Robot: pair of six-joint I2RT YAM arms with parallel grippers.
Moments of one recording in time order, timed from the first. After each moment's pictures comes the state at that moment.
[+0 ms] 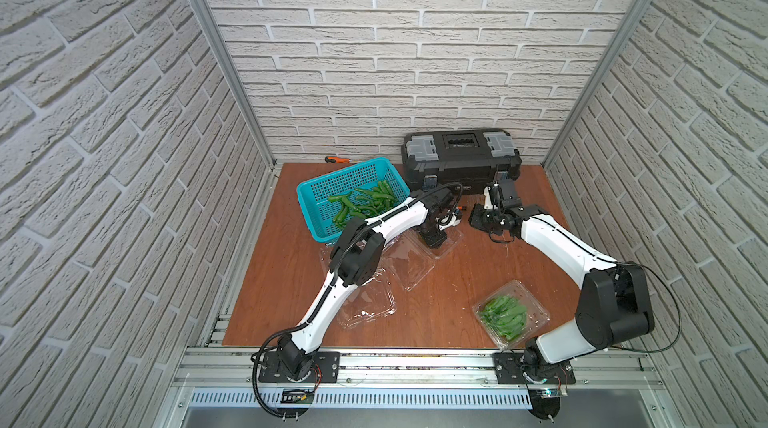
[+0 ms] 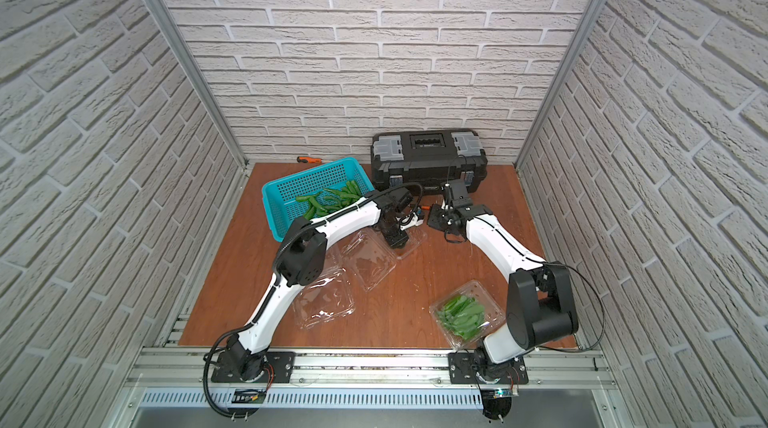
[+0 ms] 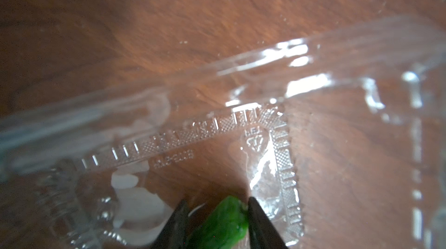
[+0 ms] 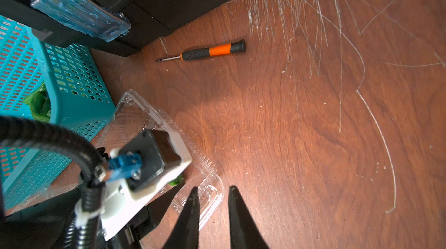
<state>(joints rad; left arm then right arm) -0.79 2.43 2.11 -0.98 0.16 0.30 0.19 1.53 1.12 -0.56 -0.07 0.54</state>
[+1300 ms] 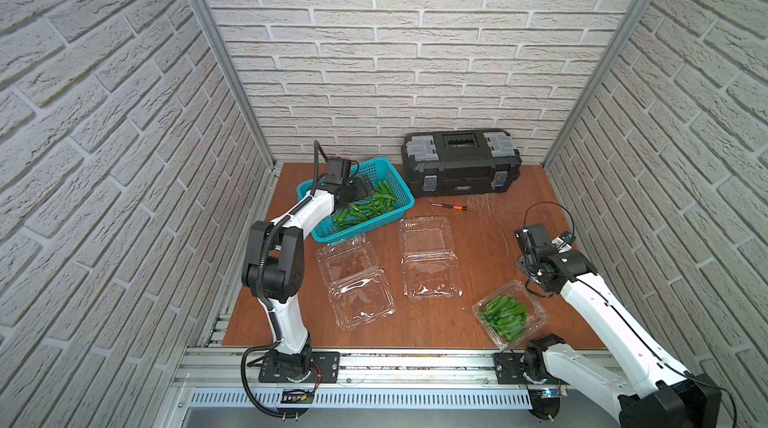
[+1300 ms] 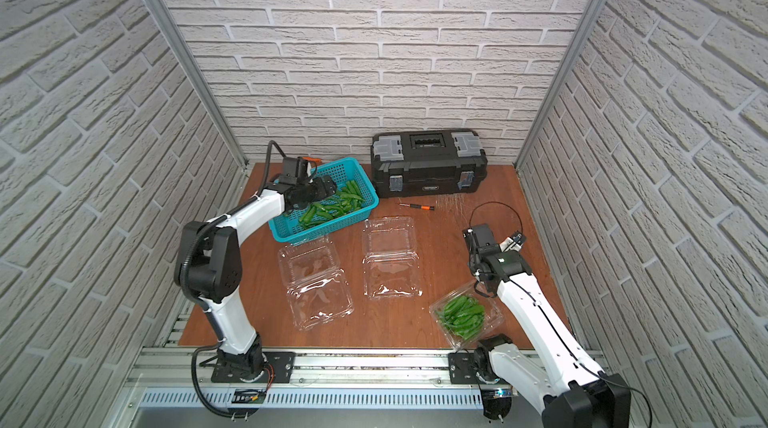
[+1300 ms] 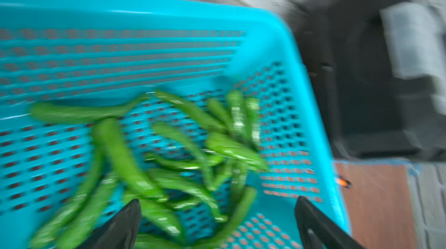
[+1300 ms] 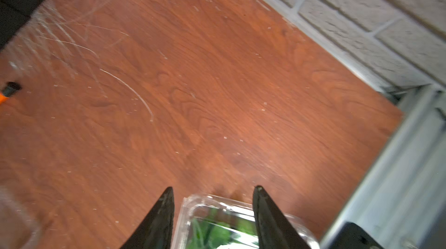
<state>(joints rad) -0.32 1.85 1.44 -0.34 0.11 -0.54 0.19 0.96 0.83 -1.17 0.55 1.04</state>
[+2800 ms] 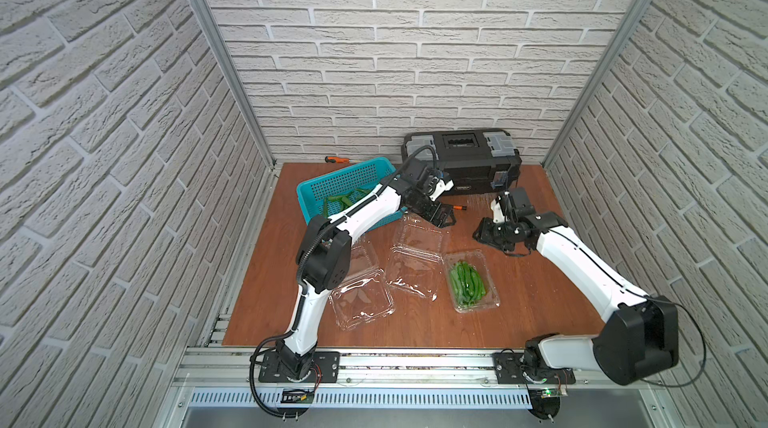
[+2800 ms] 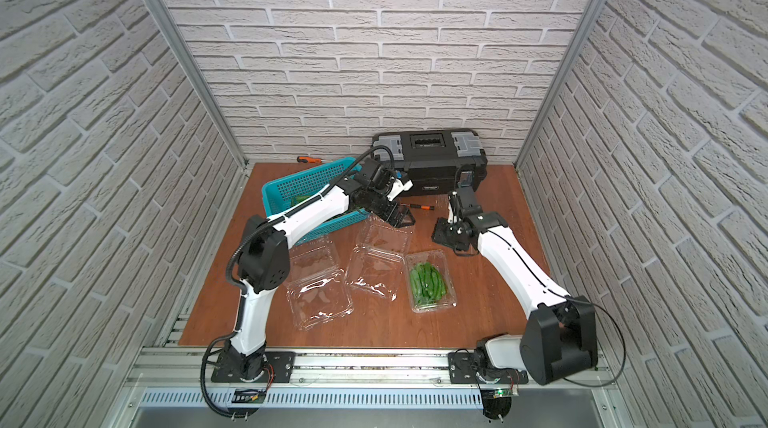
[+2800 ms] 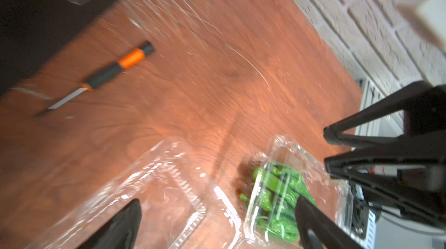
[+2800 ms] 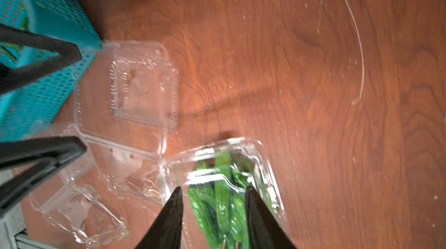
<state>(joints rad) -0.71 2.16 1.93 -0.74 0.53 0.04 0.22 1.28 0.98 -0.87 -0.12 0.55</state>
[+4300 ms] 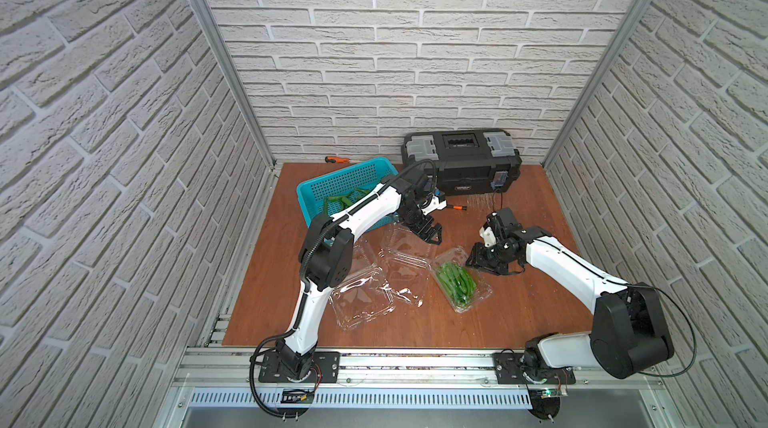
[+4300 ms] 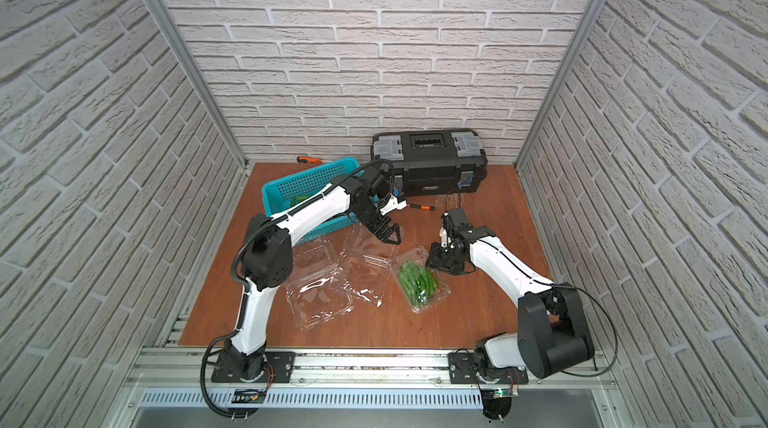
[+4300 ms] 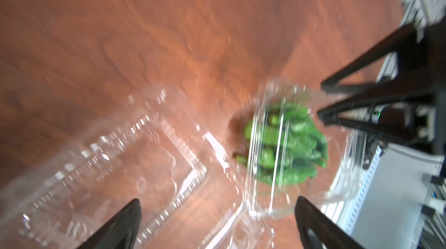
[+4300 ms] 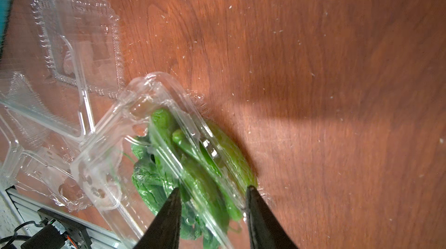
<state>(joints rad) -0.68 2.16 1.90 -1.09 0.49 0.20 0.23 1.39 0.88 -0.80 -0.25 0.50</state>
